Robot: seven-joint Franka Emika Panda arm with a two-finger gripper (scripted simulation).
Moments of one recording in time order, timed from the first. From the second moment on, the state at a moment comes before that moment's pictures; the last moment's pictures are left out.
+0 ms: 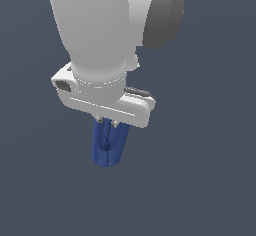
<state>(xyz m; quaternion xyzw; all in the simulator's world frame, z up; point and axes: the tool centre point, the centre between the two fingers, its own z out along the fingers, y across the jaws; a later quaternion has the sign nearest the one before) 0.119 -0.053 0.320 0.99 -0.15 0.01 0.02</state>
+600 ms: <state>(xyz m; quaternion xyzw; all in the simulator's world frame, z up) 0.113 -0.072 0.383 0.95 -0.29 0.14 -0.02</state>
